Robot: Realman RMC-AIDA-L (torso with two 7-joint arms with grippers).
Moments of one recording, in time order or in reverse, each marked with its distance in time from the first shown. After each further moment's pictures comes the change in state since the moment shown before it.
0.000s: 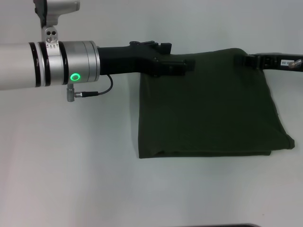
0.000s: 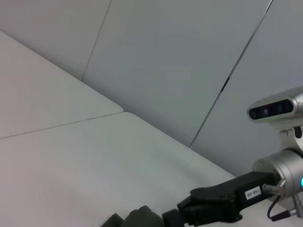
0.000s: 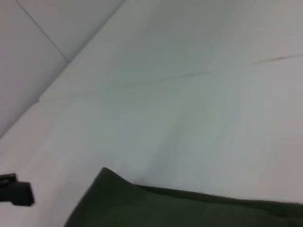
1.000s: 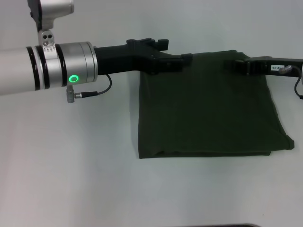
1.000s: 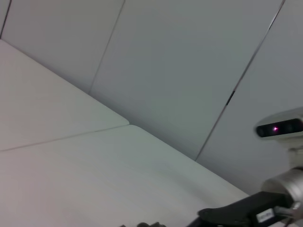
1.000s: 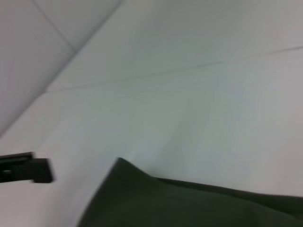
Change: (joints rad) left arm 0.008 0.001 -0.004 -0.046 -0.068 -0.018 0.068; right arm -0.024 0.028 -0.105 -0.030 0.071 0.016 -0.010
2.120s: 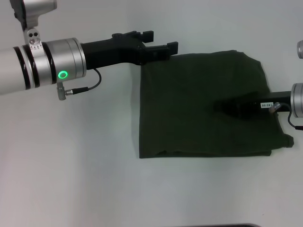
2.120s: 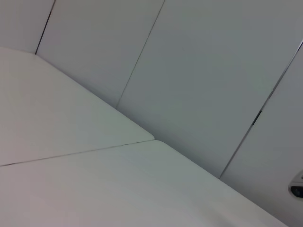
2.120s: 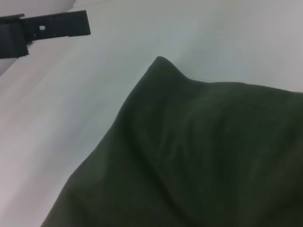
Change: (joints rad) left arm 0.013 0.001 -0.072 -0.018 -0.006 -0.018 0.010; right arm -0.017 0.022 -0.048 0.033 -0.143 -0.048 -0.059
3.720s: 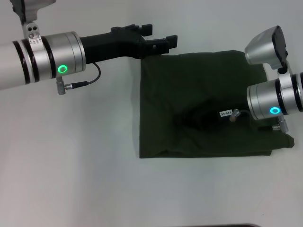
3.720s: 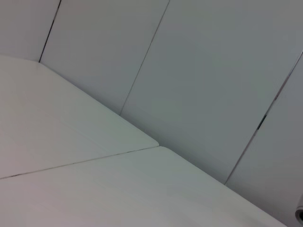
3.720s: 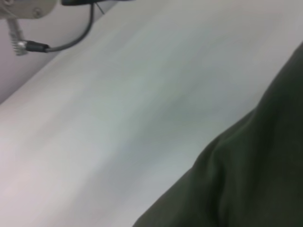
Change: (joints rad) left arm -0.011 0.002 -0.006 0.008 -0.003 -0.015 0.002; right arm 0.134 0.033 -0.177 0.102 0.062 -0.012 -0.047
